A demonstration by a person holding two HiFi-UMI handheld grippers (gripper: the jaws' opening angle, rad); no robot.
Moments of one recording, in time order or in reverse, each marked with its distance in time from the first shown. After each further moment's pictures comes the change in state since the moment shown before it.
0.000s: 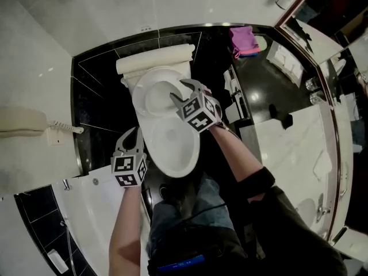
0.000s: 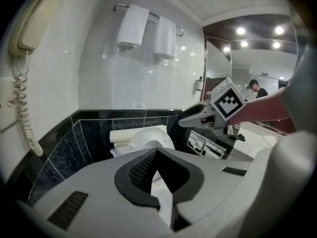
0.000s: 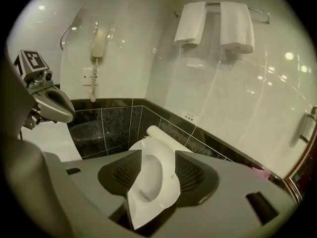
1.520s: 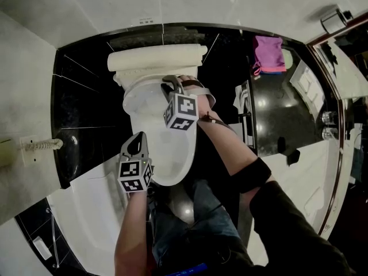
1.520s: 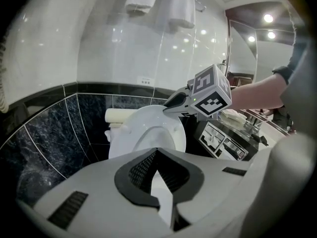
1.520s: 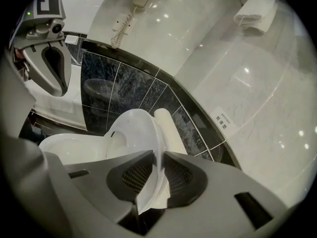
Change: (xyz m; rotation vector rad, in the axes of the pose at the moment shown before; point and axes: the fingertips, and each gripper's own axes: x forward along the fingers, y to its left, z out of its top) left arm 0.131 -0.004 -0.053 -0.148 0.124 0.114; right arm 0.162 -0.032 -0.033 -0.579 0.070 0.151
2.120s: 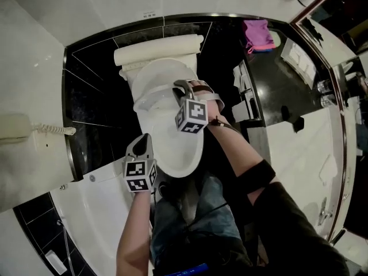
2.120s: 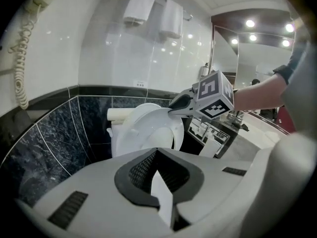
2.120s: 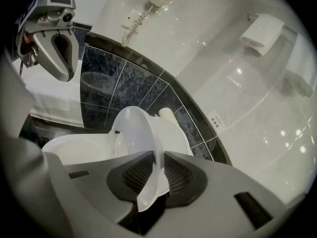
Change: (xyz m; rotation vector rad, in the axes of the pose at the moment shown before) left arm -0.079 0.017 -0.049 0.087 -0.015 -0.106; right arm -0.062 0.073 0.015 0.016 0.107 -0.129
